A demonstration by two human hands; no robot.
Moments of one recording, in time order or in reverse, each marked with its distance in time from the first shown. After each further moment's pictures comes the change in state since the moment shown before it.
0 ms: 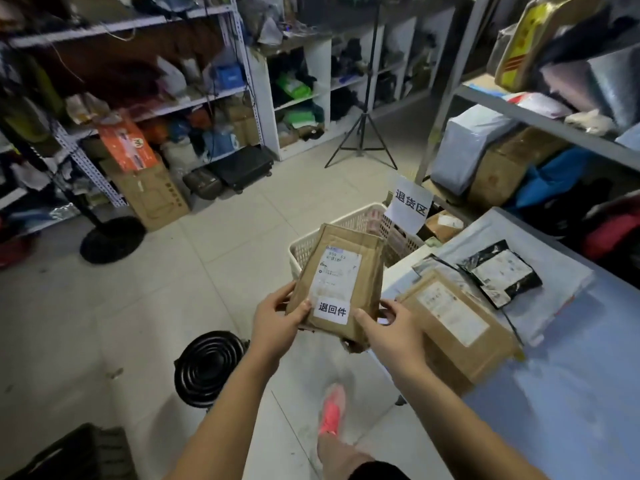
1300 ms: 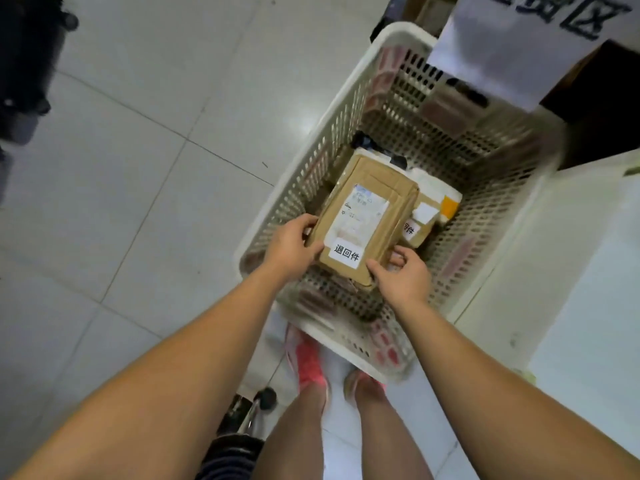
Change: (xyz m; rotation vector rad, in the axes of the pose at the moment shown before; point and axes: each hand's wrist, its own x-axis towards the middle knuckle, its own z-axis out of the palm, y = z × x) left_hand 0.745 -0.342 0.158 0.918 -0.740 -0.085; right_hand 0.628 0.255 0.337 -0.066 0.219 0.782
